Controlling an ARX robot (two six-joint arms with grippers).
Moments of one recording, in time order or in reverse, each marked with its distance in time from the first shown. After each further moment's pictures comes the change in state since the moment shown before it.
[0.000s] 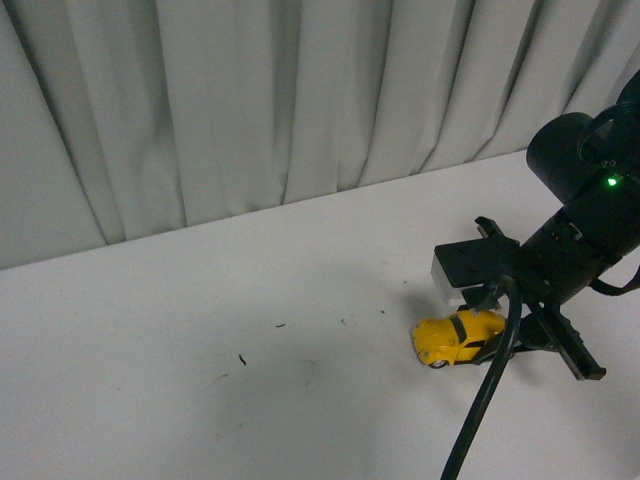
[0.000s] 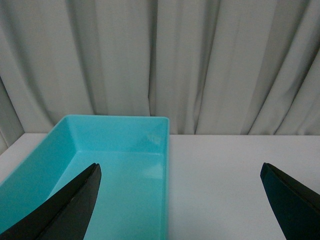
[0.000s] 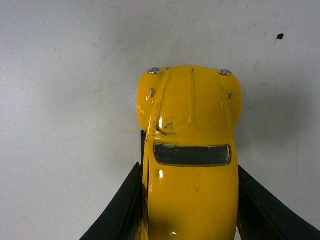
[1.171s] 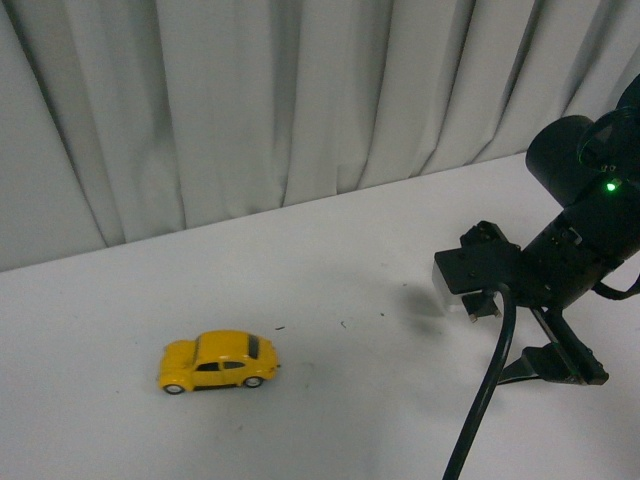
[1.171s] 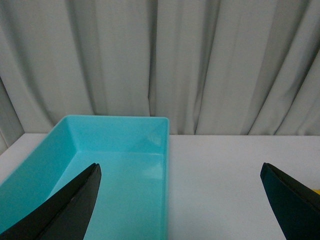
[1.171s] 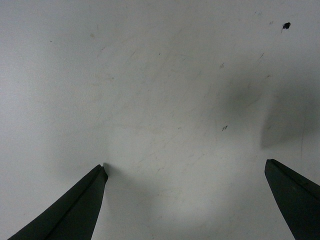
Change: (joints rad) left arm 0.000 0.000 0.000 0.000 0.000 0.000; right arm 0.018 -0.006 -0.008 0.016 0.026 0.021
